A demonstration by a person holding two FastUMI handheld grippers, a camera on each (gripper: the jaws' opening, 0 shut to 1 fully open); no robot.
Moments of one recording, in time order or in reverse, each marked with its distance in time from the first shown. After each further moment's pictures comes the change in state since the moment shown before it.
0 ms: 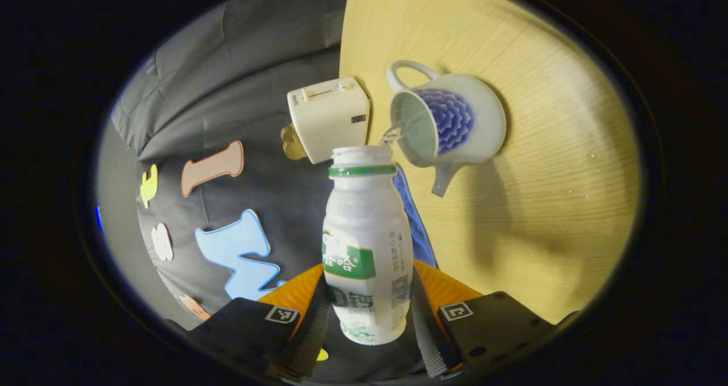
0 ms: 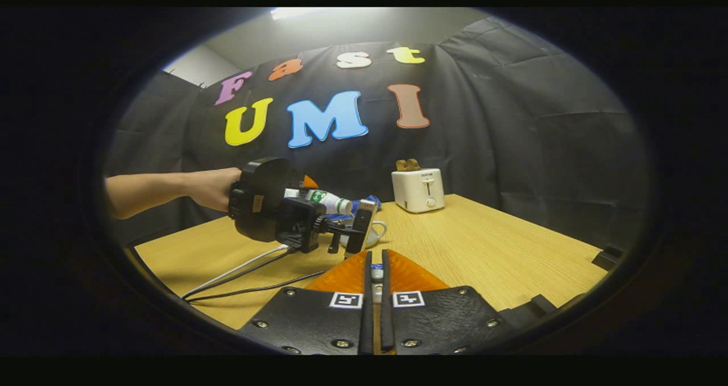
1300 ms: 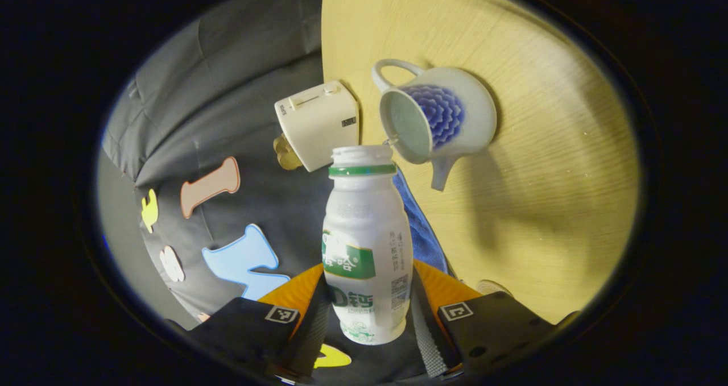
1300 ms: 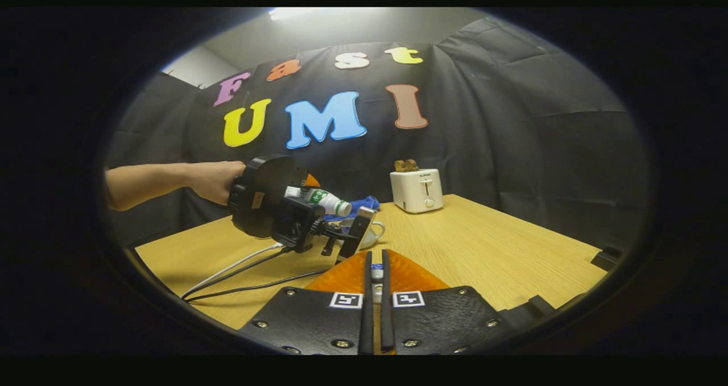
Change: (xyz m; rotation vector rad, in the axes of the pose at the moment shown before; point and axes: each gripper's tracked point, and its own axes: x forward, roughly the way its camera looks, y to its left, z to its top) left arm 0.002 0.009 0.004 0.120 -0.004 -0.012; right arm -0.001 -0.003 0.001 0.005 -0.001 -0.002
